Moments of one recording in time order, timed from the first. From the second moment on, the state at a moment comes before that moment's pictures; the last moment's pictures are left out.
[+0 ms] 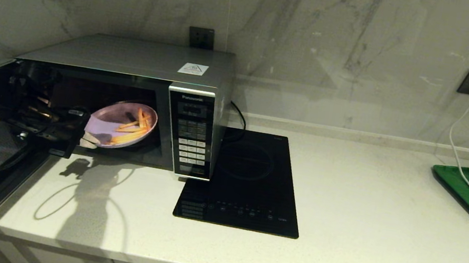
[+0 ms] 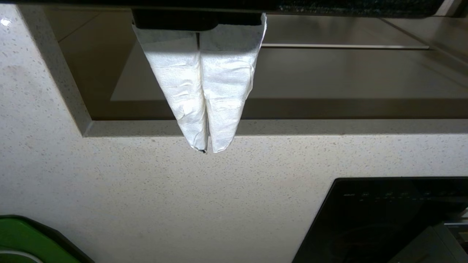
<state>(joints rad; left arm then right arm) 0.20 2.11 -1.64 0.39 -0.30 -1.28 0.00 0.00 -0.06 0.14 -0.04 0.09</state>
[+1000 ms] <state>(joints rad) 0.17 2.22 -1.79 0.41 -0.29 -1.32 0.00 0.00 -0.06 0.14 -0.04 0.09</state>
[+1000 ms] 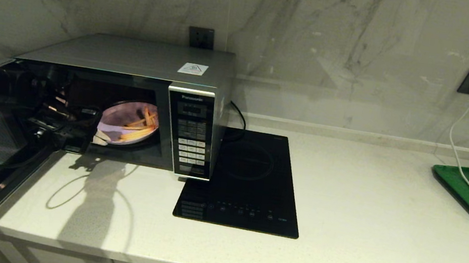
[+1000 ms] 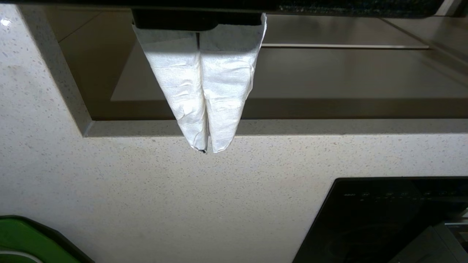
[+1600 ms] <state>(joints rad) 0.17 2.24 -1.81 0.42 -0.26 -1.32 0.00 0.00 -0.06 0.14 -0.04 0.09</state>
